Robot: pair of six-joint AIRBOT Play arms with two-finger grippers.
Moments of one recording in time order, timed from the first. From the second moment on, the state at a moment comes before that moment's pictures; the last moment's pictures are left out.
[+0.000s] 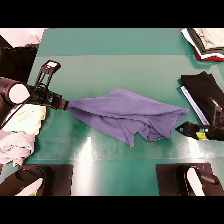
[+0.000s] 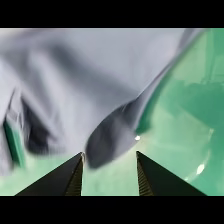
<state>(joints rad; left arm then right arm) -0.31 -0.98 1.03 1.56 -1.14 -1.54 -0.44 -0.62 0.50 -1.08 1.31 1.39</state>
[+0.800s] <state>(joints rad) -0.31 -0.98 1.03 1.56 -1.16 -1.54 -0.44 -1.07 0.59 -0.97 1.10 1.30</state>
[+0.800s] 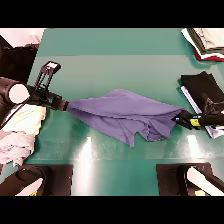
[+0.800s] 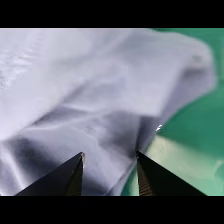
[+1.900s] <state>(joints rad) -0.24 -0.98 1.37 1.58 -1.21 -1.49 -0.41 -0.81 0.94 -0.90 1.11 1.33</state>
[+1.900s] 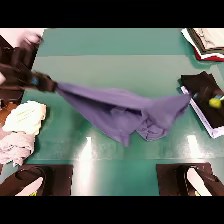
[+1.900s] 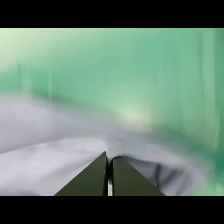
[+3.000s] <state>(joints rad) -0.18 -0.89 2.09 1.57 -1.15 -1.44 -0.41 -0.87 2.02 -1.10 1.19 1.45</state>
